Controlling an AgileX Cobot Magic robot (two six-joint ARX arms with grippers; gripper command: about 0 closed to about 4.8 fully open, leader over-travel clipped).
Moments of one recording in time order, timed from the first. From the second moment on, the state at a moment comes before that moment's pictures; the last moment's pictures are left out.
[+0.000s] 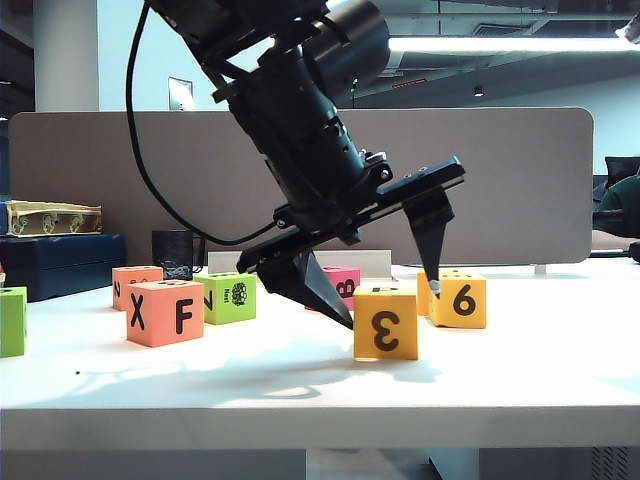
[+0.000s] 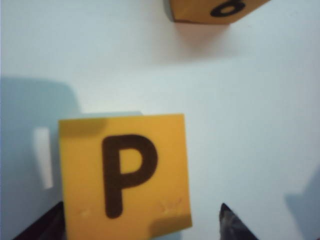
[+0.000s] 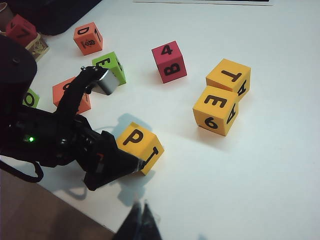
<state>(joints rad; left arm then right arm) -0.85 1.84 1.21 -0.26 0.00 -0.67 0.09 0.65 0.73 -0.58 -0.49 0.02</state>
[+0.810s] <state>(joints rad) -0.62 1.79 1.49 -0.68 -0.04 -0.11 0.09 0.65 0.73 -0.60 -0.46 0.02</state>
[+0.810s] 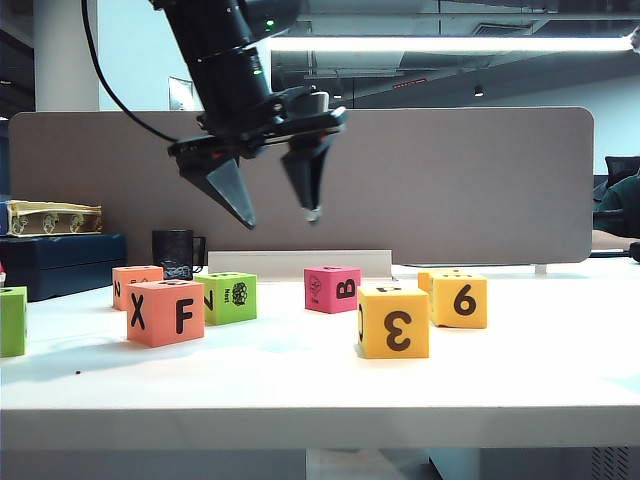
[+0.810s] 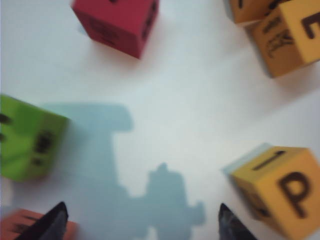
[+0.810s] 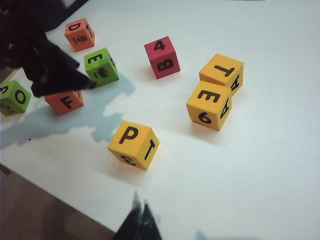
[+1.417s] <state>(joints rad) -0.42 1.93 1.49 -0.58 -0.05 0.21 0.09 0.65 0.73 -0.64 -0.46 0.02</state>
